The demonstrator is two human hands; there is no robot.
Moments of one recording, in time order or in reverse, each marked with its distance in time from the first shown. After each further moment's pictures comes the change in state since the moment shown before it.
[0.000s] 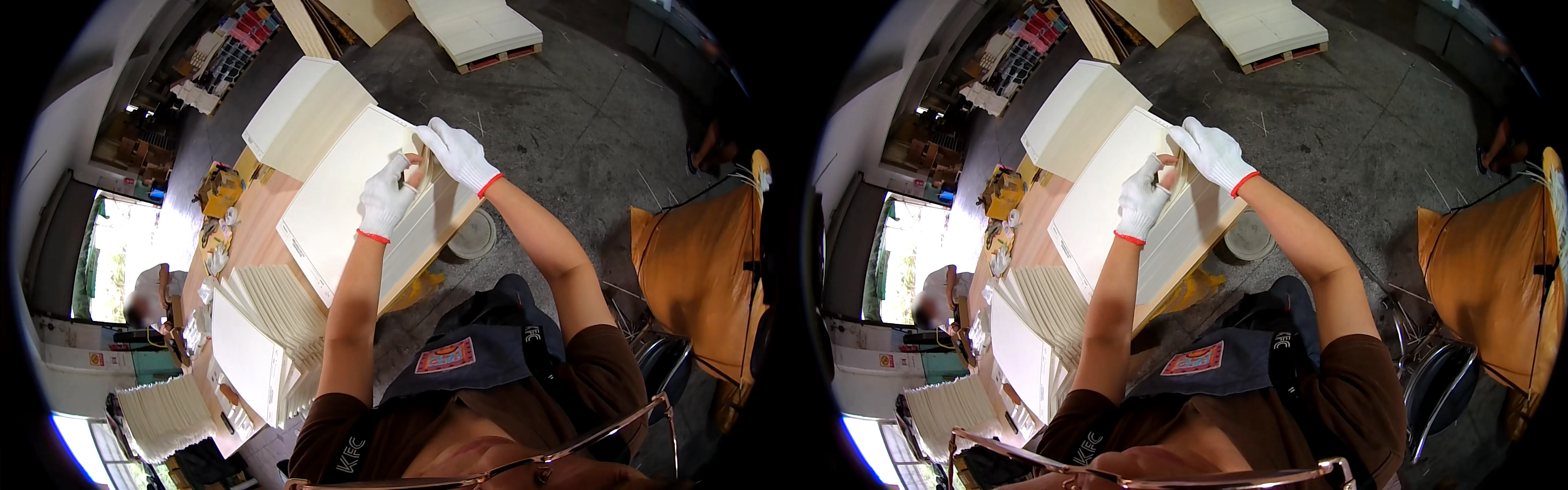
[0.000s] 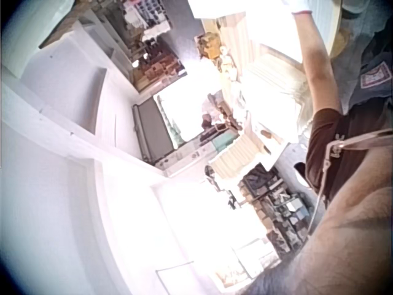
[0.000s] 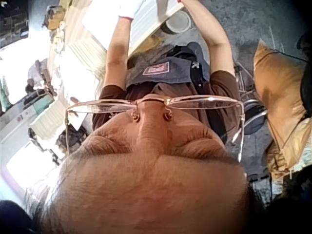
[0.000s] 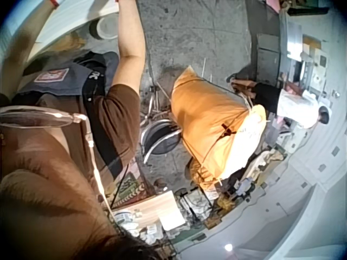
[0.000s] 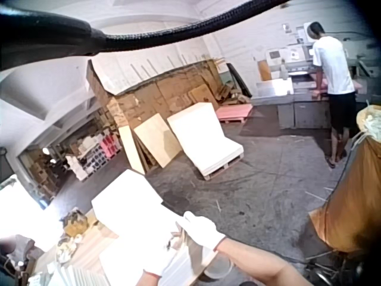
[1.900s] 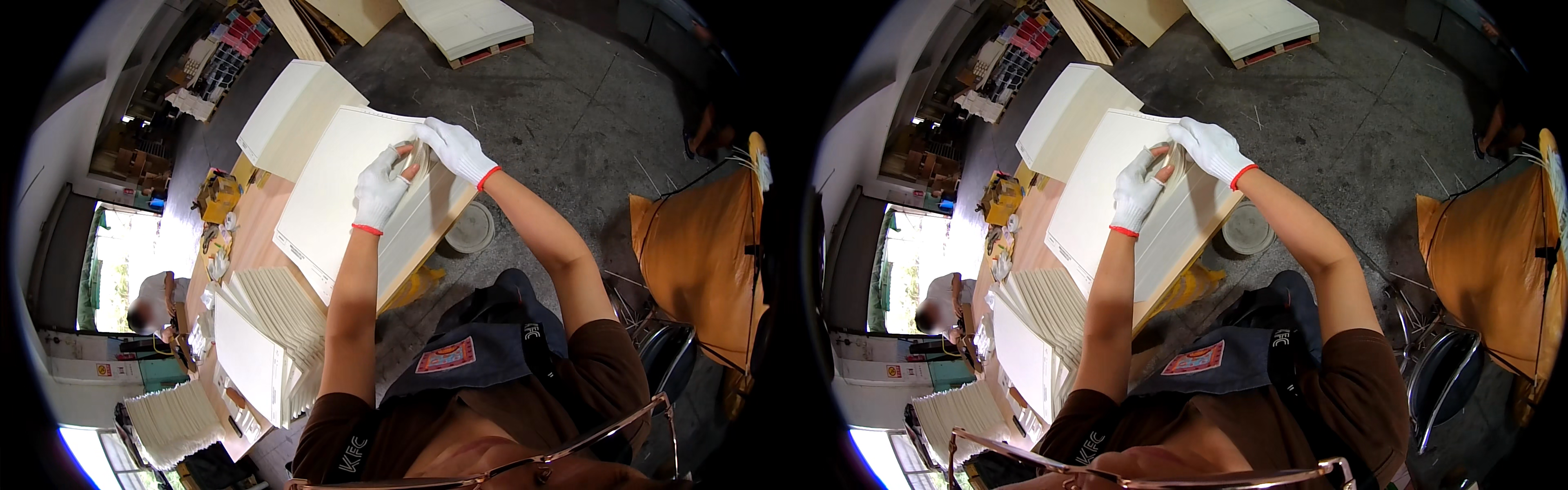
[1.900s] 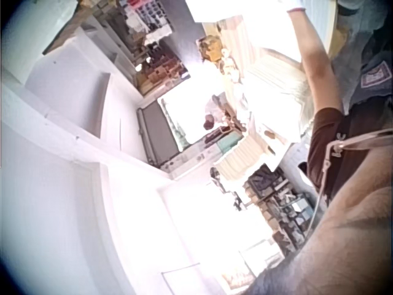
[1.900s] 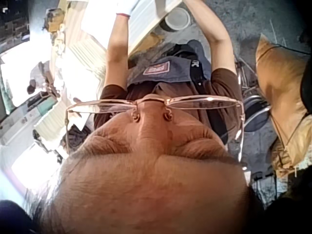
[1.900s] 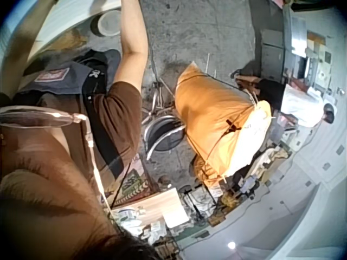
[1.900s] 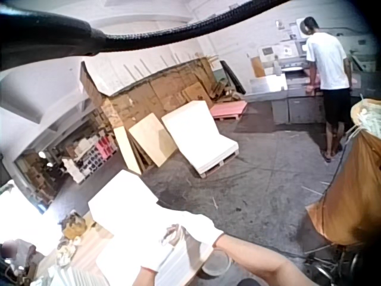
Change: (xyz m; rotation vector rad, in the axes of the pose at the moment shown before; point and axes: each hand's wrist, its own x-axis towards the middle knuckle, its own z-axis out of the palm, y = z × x) left_hand 0.011 0.006 0.000 -0.154 -0.100 -0.011; right_hand -0.007 0.010 -0.009 0.101 -0.026 0.052
